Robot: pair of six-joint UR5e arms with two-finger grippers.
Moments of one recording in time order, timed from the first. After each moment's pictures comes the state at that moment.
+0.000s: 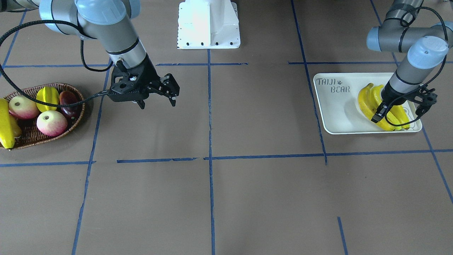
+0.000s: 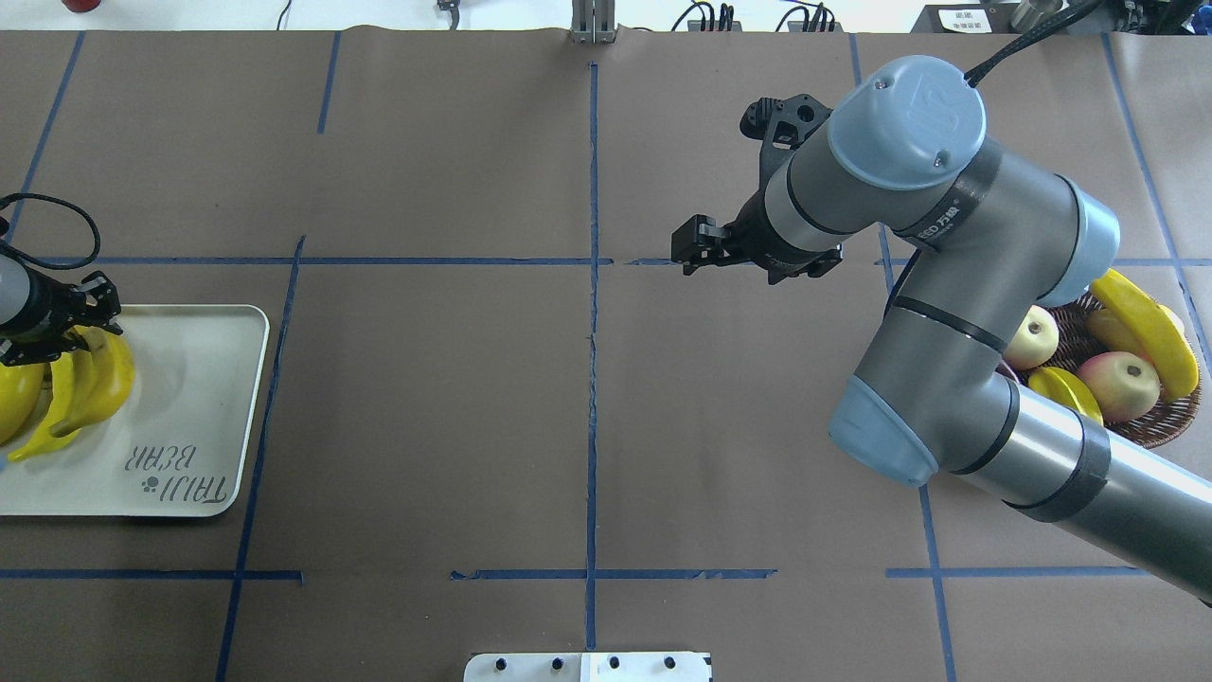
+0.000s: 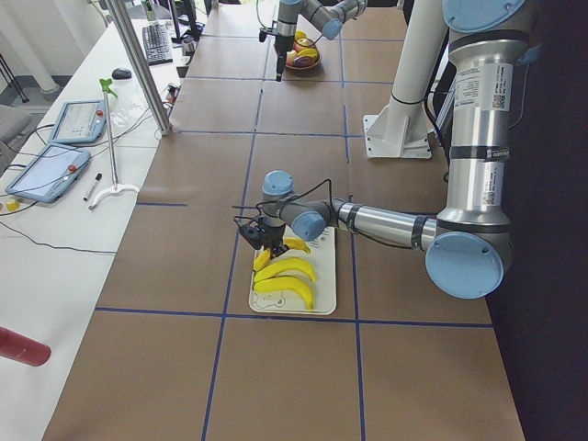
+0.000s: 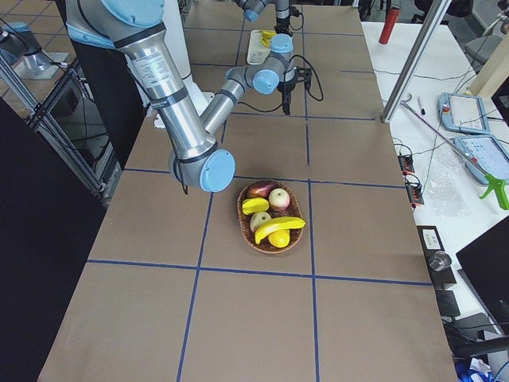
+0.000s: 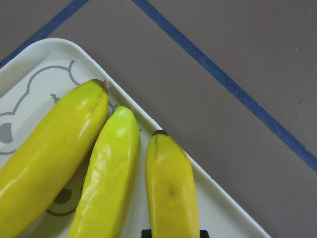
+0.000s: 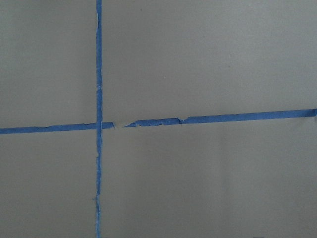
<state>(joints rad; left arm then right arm) -0.92 -1.55 -1.66 -2.07 -1.99 -1.62 0.70 -1.02 1.86 -1.51 1.96 1.19</state>
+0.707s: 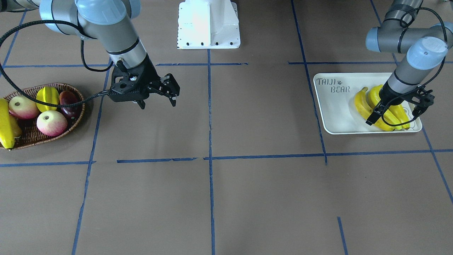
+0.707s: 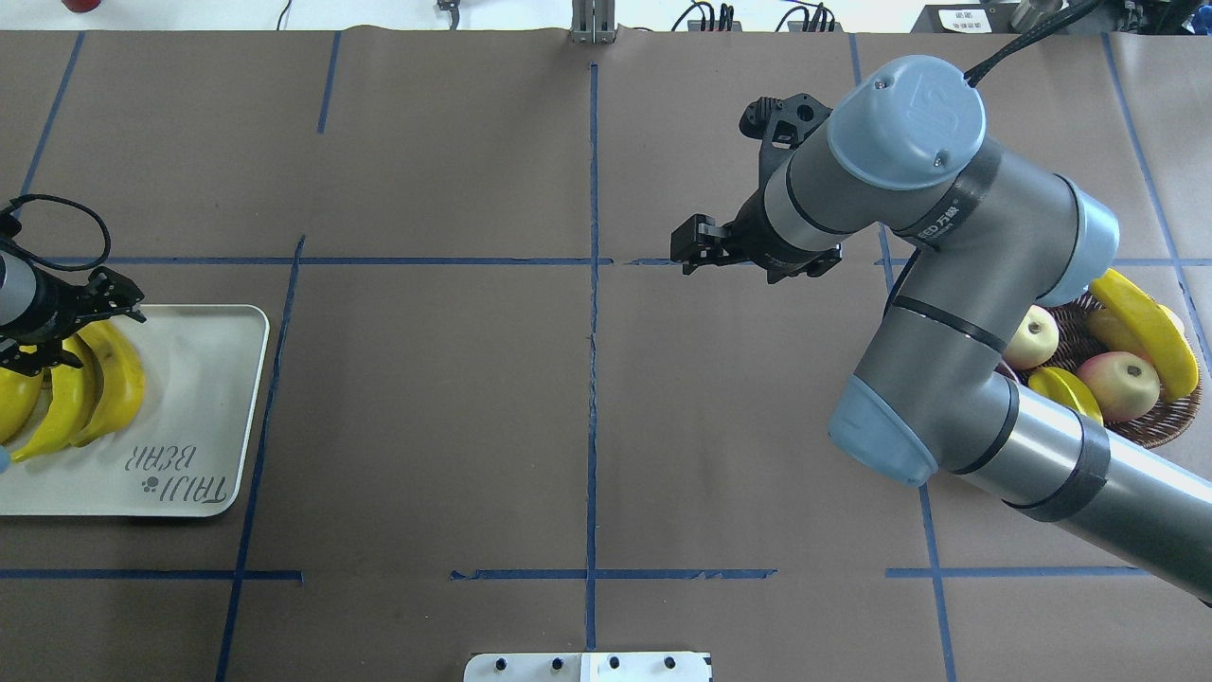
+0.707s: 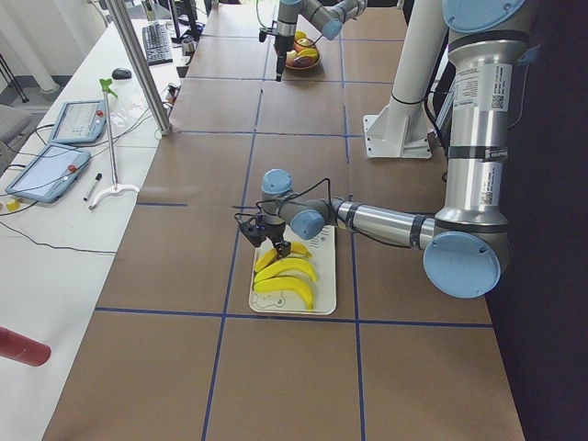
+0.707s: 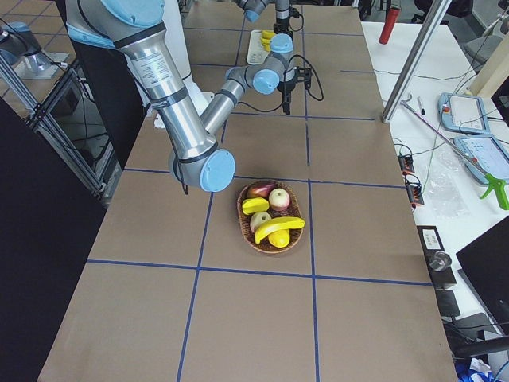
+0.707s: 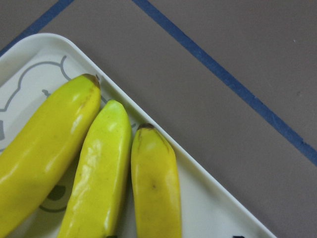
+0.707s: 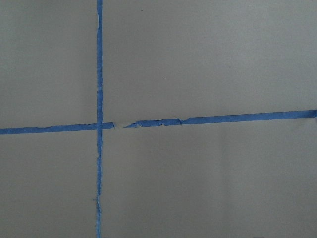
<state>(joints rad) -0.92 -1.56 -1.67 -2.06 -2.06 -1.57 0.70 -1.01 1.86 -1.51 1.96 1.19</state>
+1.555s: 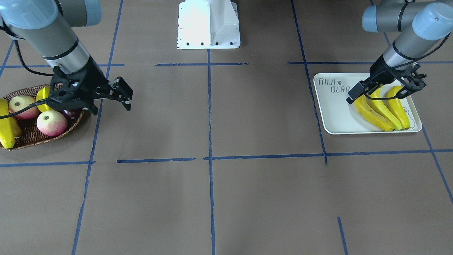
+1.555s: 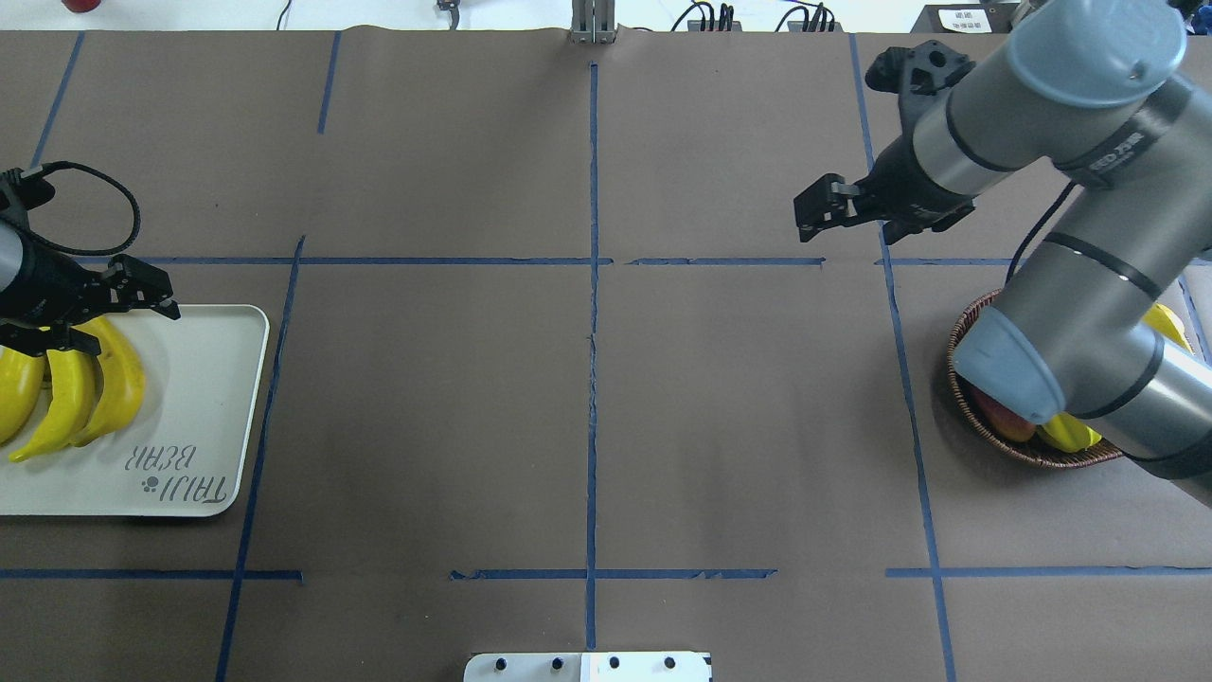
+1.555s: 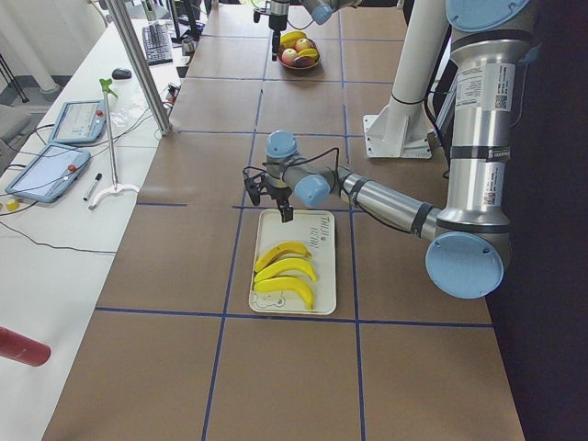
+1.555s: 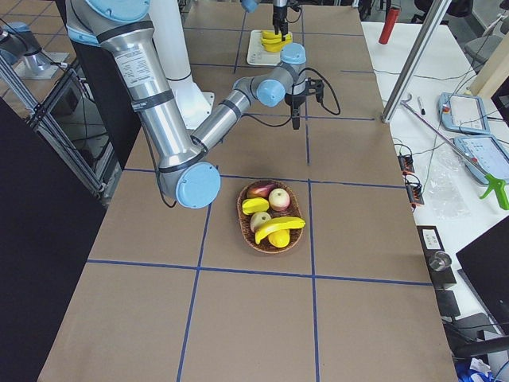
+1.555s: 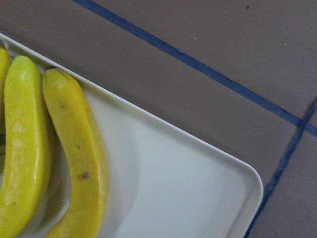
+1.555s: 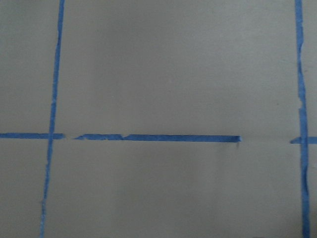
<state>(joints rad) -0.95 -1.59 -1.95 -1.87 -2.19 -1.30 0.90 -1.19 1.94 -1.56 2.11 0.90</state>
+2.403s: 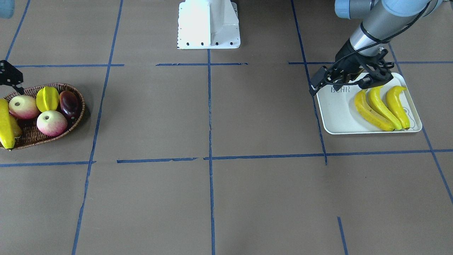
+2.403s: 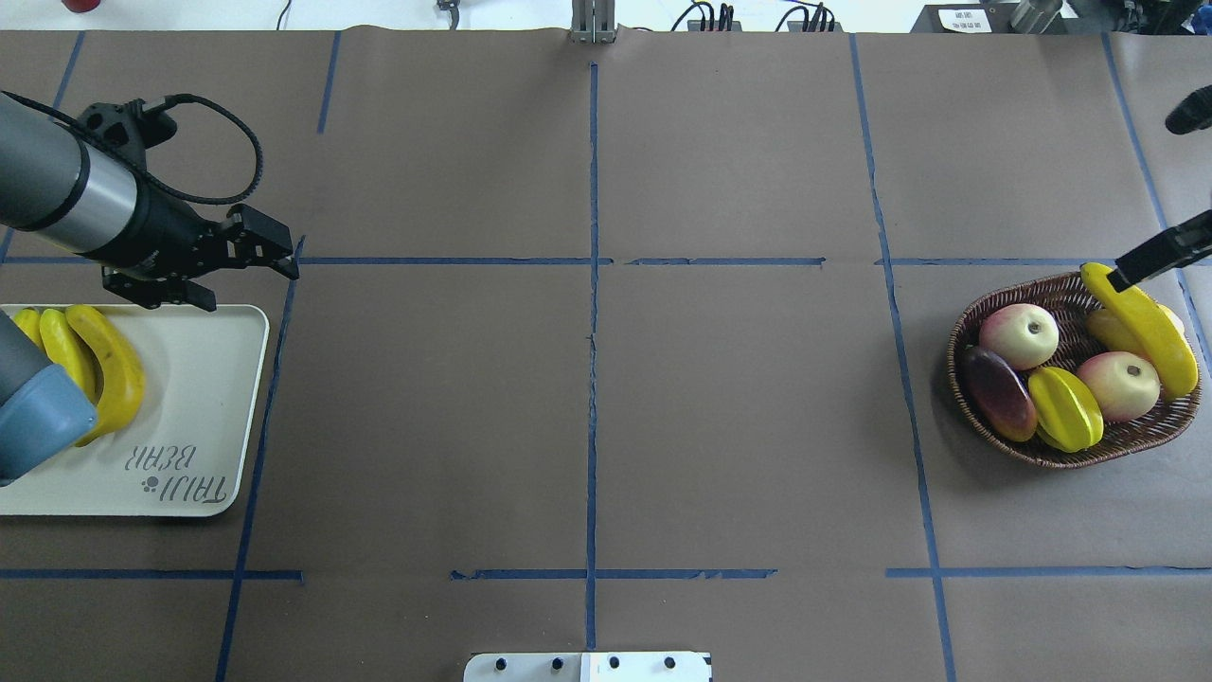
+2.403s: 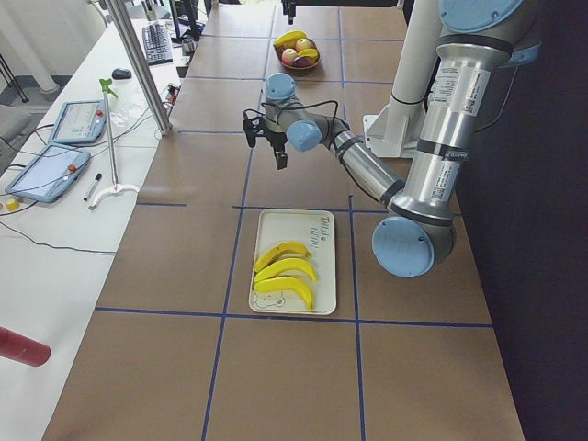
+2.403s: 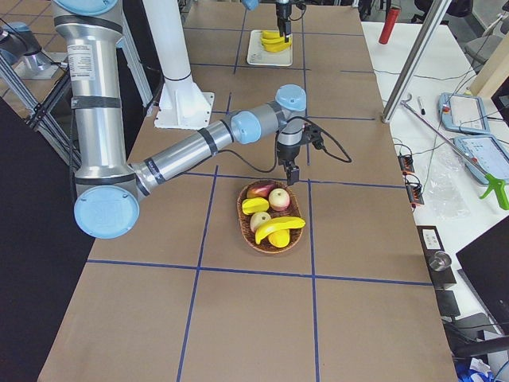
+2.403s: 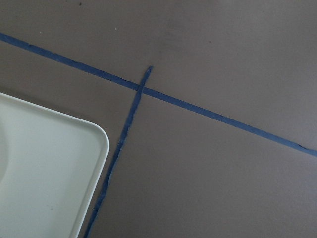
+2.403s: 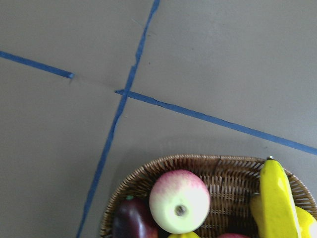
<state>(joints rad) -0.87 -1.82 -2.00 -1.74 -2.18 -1.31 1.20 -1.58 2.03 -1.69 2.23 0.13</state>
